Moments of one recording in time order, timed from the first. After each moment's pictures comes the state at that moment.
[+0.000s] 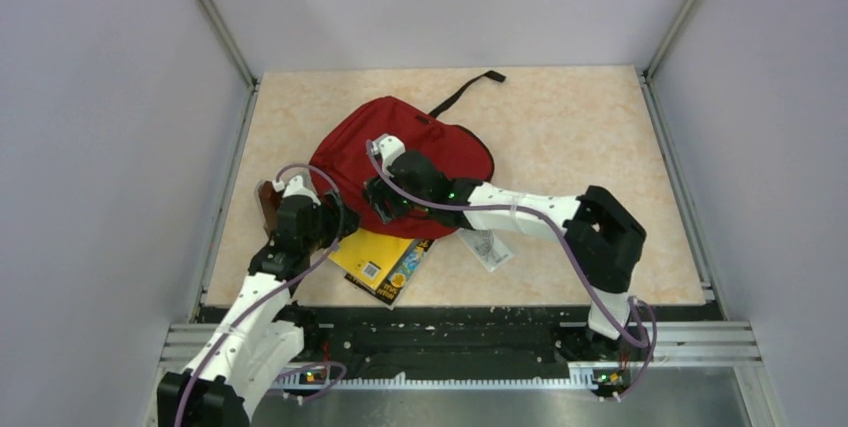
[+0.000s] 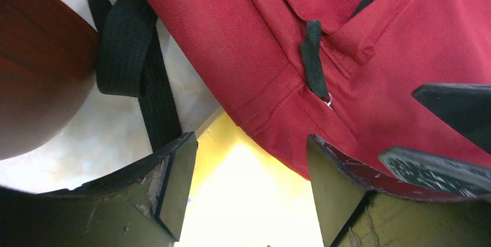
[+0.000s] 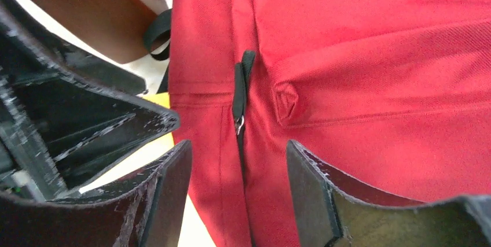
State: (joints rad) left arm -0.19 0.76 0.41 -0.27 0.05 -0.66; right arm 1.03 1.81 1.31 -0.03 0.07 0.22
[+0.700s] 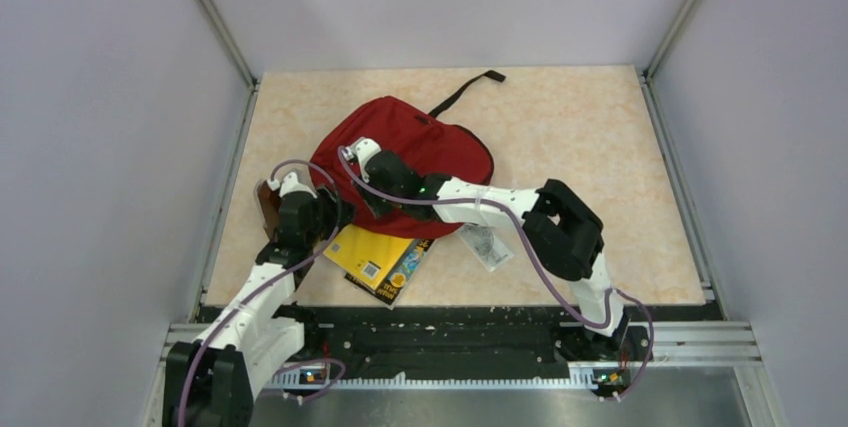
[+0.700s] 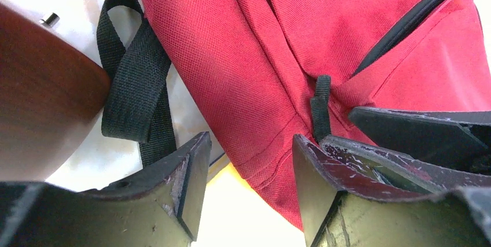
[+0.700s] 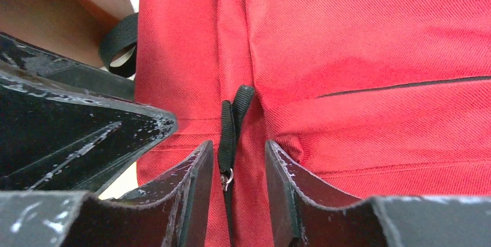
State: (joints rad) left arm -0.14 0.88 0.35 -0.02 -0.01 -0.73; right arm 1.05 2.07 1.58 -0.13 0.14 0.14
